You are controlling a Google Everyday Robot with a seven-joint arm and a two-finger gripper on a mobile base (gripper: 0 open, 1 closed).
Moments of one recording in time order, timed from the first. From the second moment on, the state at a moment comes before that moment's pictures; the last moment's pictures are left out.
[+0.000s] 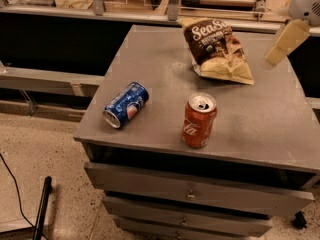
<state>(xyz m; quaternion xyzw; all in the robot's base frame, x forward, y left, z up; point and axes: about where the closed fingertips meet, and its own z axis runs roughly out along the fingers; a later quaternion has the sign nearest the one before) 0.597 -0.277 0.975 -0.53 0.81 0.02 0.25</state>
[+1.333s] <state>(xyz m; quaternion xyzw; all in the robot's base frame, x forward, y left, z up) 0.680 -0.226 0.985 -0.36 0.83 0.05 0.42</state>
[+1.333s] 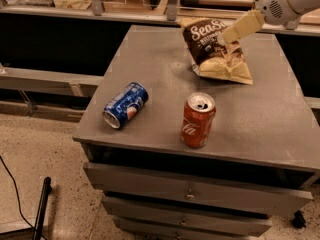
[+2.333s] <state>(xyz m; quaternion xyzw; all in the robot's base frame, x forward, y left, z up) 0.709 -0.219 0.961 -0.30 0.85 0.09 0.42</state>
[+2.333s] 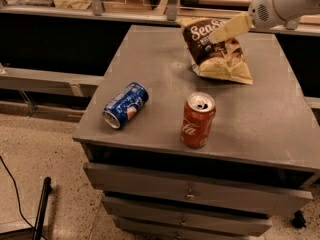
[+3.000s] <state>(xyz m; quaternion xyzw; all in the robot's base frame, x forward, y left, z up) 0.726 -0.208 0.931 -0.26 0.87 0.09 0.41</state>
